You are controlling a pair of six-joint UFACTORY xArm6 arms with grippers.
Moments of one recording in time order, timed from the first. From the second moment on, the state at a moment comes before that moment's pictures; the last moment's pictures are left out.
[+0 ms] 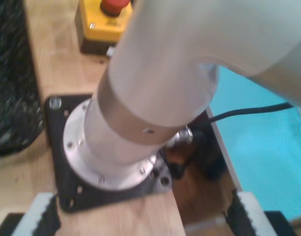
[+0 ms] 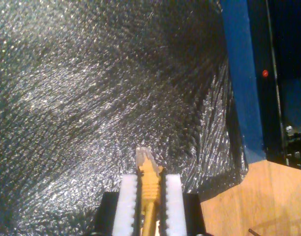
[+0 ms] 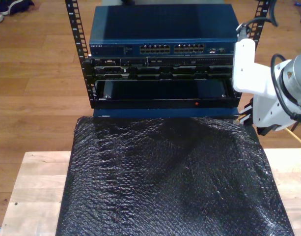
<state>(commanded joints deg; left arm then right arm) 59.6 -19.7 -37.1 2.2 109.1 -203.9 9.6 -35.6 -39.1 10.0 51.4 -77.5</state>
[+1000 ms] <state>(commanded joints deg) 71.9 -26.2 -19.0 8.6 87.8 -192.3 5.8 -35.9 -36.1 9.2 50.9 -77.5</state>
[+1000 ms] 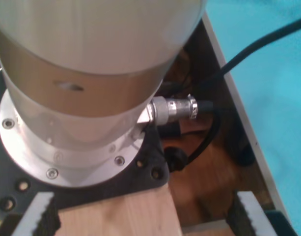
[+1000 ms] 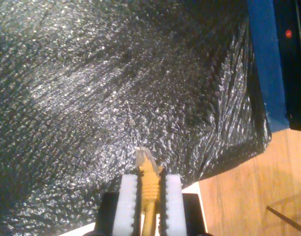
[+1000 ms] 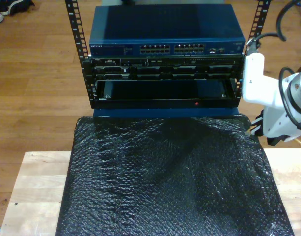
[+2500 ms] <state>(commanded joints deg) 80.7 -28.9 -6.4 7.3 60.9 -185.4 5.9 -33.9 -25.5 9.2 24.6 -78.0</state>
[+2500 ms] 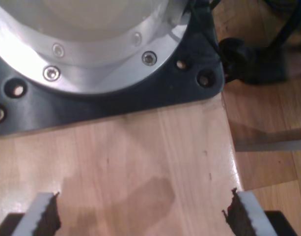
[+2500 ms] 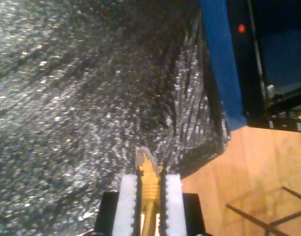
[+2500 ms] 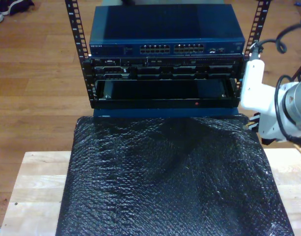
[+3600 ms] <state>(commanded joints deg) 80.7 -28.9 -6.4 7.3 60.9 -185.4 13.3 -30.2 -13.9 -2.7 -19.1 -78.2</state>
